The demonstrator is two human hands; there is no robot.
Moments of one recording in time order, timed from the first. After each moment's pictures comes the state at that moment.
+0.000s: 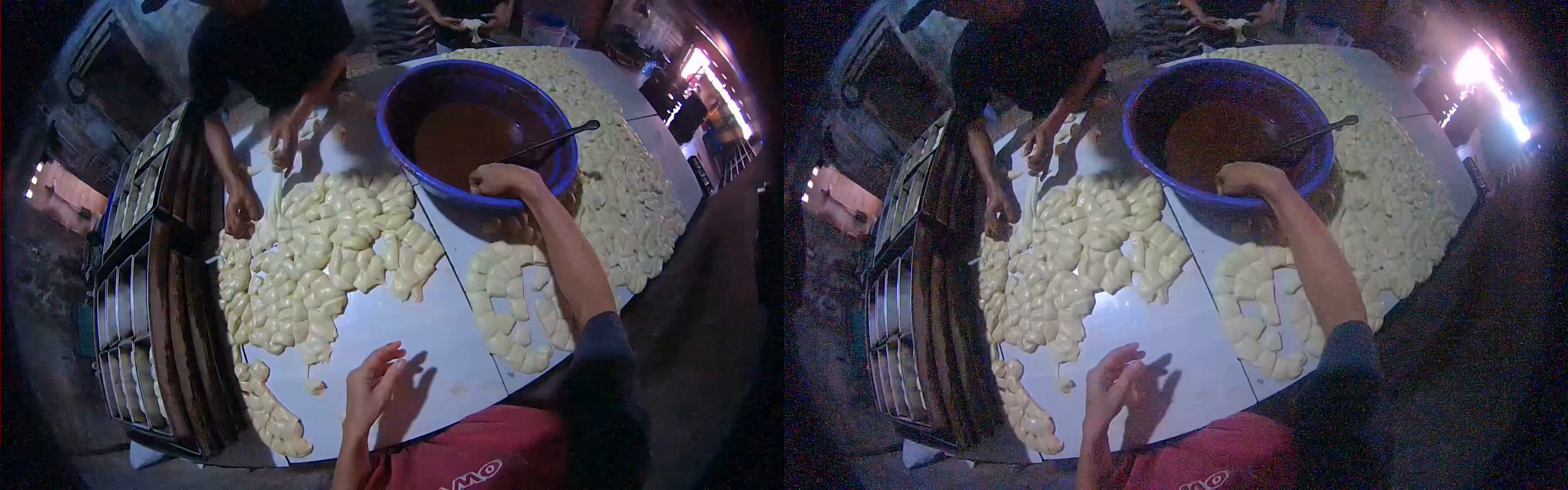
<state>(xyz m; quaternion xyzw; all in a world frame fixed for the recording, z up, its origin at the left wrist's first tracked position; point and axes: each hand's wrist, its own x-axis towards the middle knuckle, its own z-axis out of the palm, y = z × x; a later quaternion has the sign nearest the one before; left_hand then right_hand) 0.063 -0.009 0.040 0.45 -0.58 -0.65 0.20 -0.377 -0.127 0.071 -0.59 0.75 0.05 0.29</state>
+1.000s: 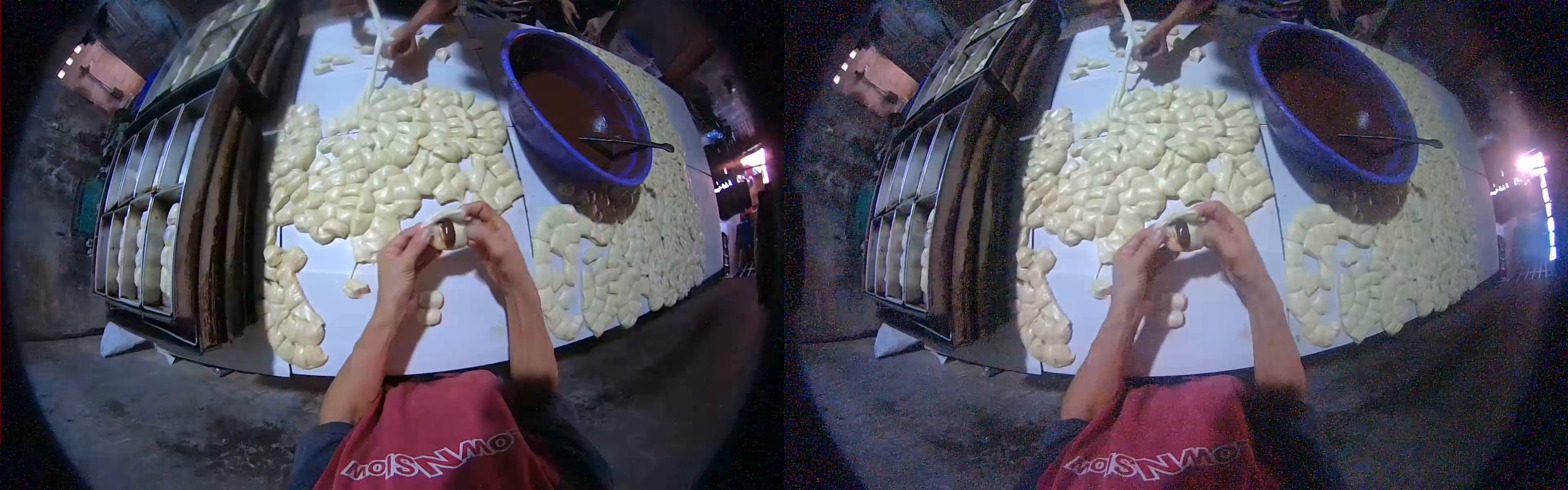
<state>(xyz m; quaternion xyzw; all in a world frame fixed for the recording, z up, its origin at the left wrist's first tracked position) 0.078 -0.055 0.012 0.42 -0.25 -0.77 0.41 -0.098 -0.024 0.026 -0.31 0.44 -0.57 0.62</state>
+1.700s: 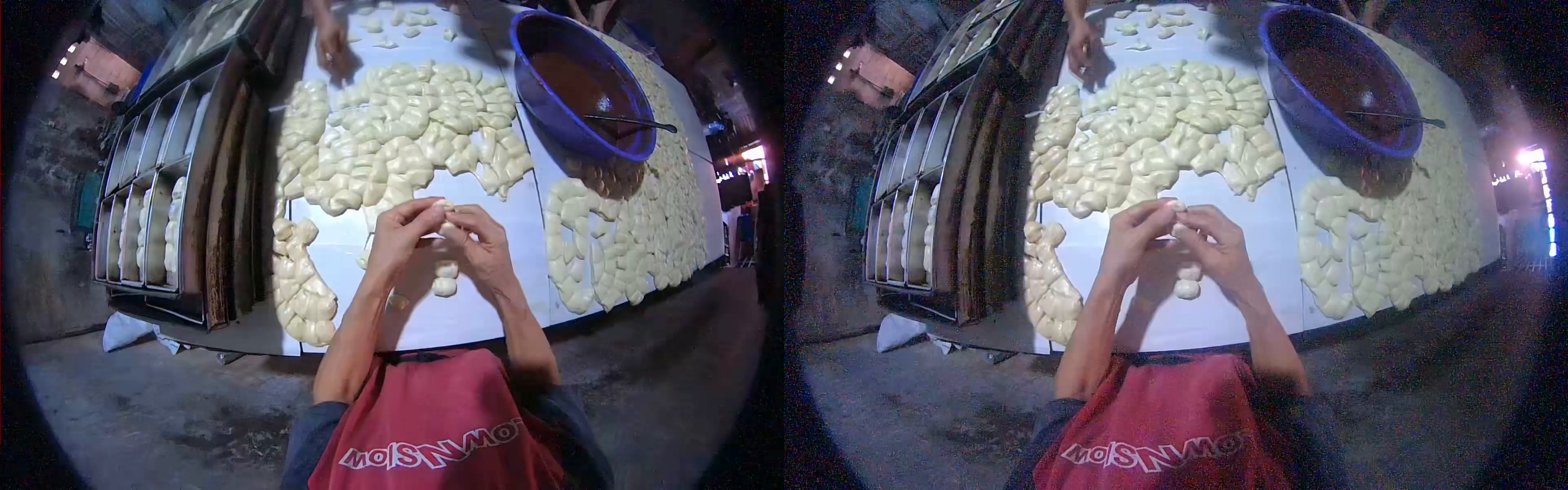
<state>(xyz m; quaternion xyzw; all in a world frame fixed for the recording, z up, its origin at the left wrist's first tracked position) 0.118 -0.067 0.029 0.41 -0.38 -0.77 0.31 -0.044 0.008 0.000 -0.55 0.51 -0.54 0.39</state>
